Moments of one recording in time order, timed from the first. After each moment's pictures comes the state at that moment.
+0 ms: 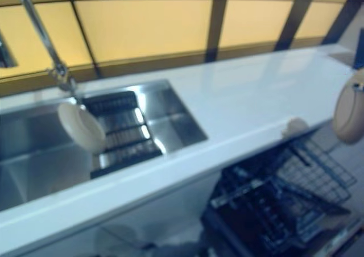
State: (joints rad) left arm 0.06 0.37 -0.14 1.13 -0.17 0.10 0.00; right arm -0.57 -1.39 0.12 0.50 0.33 0.36 0.38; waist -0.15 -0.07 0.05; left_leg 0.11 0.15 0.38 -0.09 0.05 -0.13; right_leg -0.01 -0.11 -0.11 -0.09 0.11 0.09
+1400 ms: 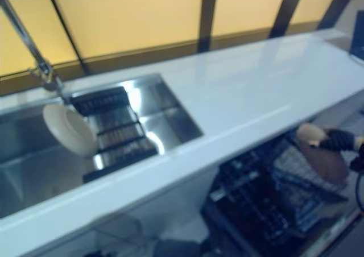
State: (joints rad) left arm 0.03 0.37 -0.13 1.15 -0.12 0.10 -0.02; right arm -0.20 -1.27 0.05 0.38 -0.03 0.00 0.63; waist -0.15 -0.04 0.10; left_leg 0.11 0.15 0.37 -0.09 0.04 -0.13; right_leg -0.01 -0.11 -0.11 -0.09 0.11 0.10
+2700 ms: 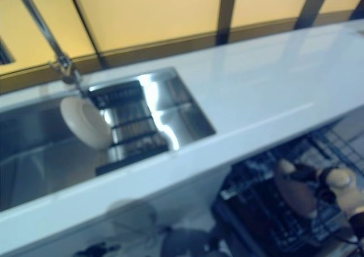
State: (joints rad) left arm 0.00 0.37 -0.14 1.12 -0.09 0.10 -0.05; right arm -0.22 -1.02 0.20 0.57 -0.14 -0.02 0.63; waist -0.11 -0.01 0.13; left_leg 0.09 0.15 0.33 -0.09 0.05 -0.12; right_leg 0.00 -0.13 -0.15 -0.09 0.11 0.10
